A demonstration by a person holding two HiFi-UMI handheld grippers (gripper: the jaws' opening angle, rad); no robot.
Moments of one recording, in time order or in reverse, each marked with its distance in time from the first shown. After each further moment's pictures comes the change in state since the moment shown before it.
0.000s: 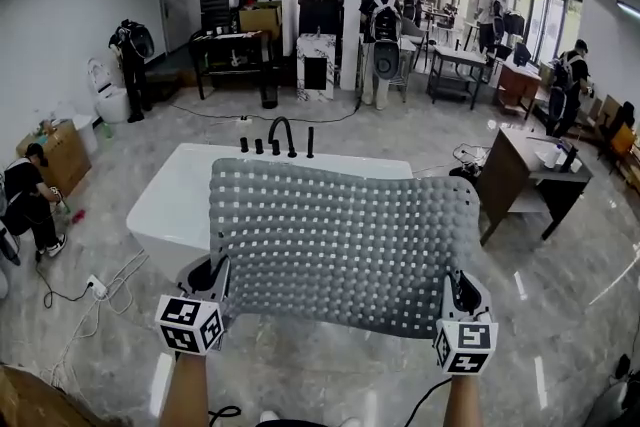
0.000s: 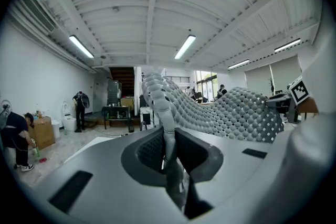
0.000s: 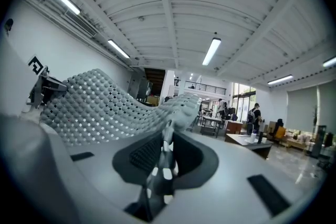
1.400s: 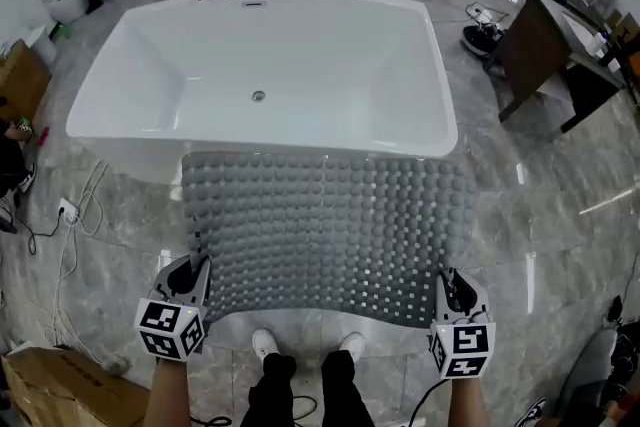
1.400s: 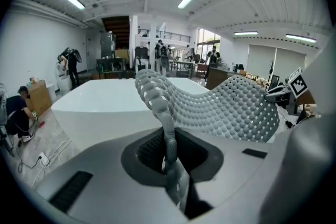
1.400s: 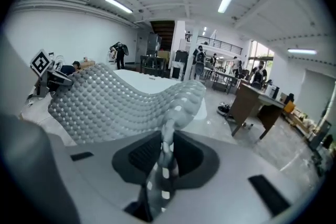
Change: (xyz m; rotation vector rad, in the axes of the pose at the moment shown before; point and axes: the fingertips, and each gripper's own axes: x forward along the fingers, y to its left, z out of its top) left arm 0.045 -0.023 -0.345 -0.075 0.500 -0.072; right arm 0.036 0.067 -0.331 -0.009 0.504 0.153
